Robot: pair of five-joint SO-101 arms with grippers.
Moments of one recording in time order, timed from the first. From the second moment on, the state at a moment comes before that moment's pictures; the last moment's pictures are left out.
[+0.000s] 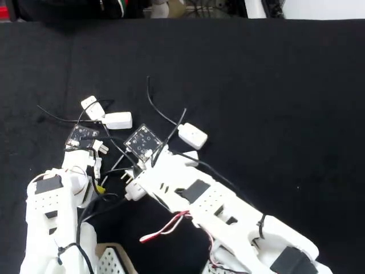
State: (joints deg) left arm -21.6 -50.2 77.5 51.6 -33.4; right arm -44.6 -32.2 72.8 13.8 4.4
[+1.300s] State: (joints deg) left arm -21.6 -50.2 78.1 51.6 -33.4; right arm -45.0 -46.5 91.3 -2.1 5.6
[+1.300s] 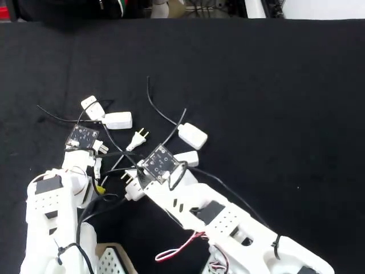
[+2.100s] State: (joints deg) left arm -21.6 -50.2 78.2 51.6 -33.4; right arm -45.1 -46.4 94.4 -9.4 5.6
